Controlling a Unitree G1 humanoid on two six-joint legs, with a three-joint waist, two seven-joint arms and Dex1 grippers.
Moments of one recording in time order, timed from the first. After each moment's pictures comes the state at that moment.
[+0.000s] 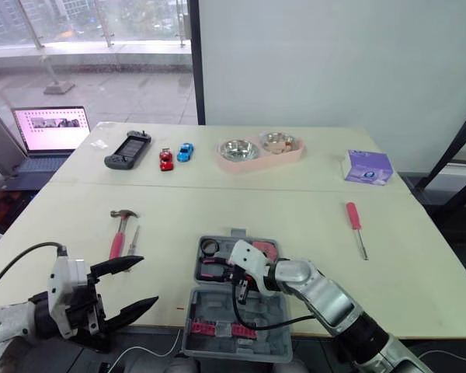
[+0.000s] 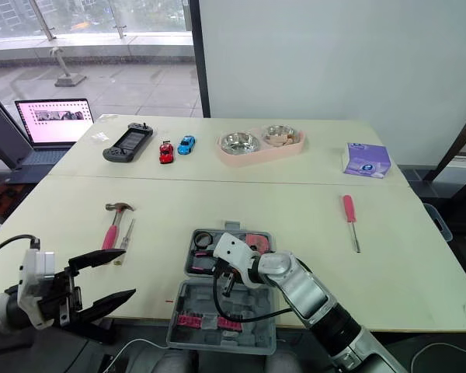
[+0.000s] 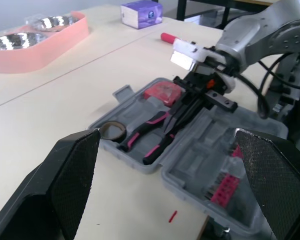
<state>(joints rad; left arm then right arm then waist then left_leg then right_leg) 0.40 0.70 0.41 -0.41 -0.64 0.17 -1.12 -0.31 -0.38 0.50 -0.10 0.08 0.59 0.70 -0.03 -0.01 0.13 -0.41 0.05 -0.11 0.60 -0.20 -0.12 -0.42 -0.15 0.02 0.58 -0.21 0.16</state>
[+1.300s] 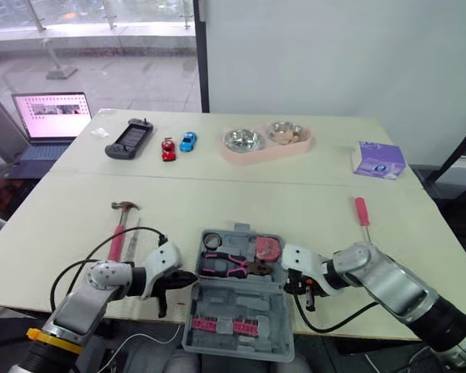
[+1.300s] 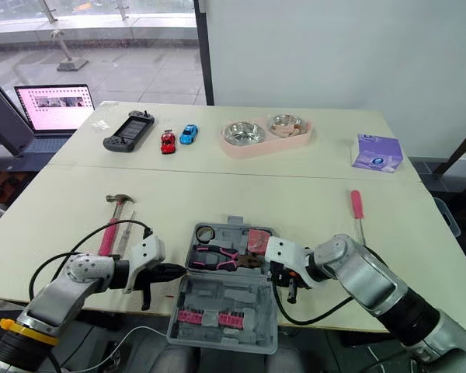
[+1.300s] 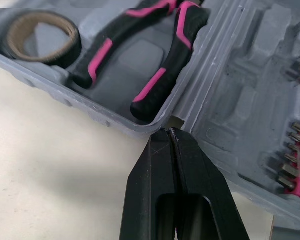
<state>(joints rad) -0.10 0.67 -0.20 -0.13 -0.18 0.39 -1.02 -0.40 -0.83 0.54 -0.31 0.09 0.87 1.00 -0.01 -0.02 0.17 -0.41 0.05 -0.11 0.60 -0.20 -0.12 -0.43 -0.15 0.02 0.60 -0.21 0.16</state>
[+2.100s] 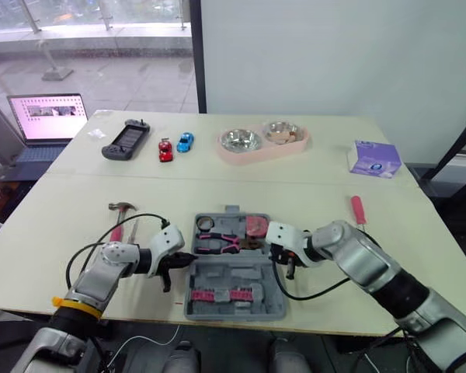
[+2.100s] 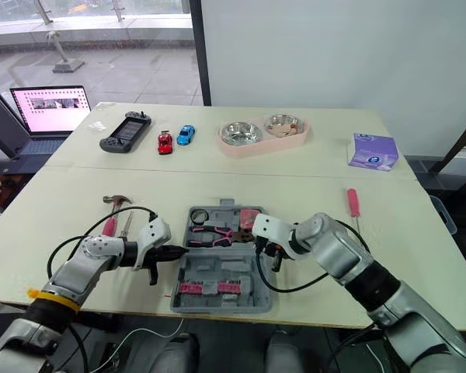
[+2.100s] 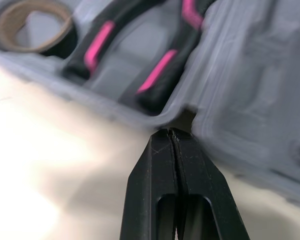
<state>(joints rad) -0.37 0.59 -0.22 0.31 -0.09 0.17 -1.02 -0.61 -0.66 0.57 -0.03 -0.04 0.81 0.95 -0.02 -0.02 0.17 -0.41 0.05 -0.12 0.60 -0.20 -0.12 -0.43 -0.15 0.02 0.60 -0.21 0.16</state>
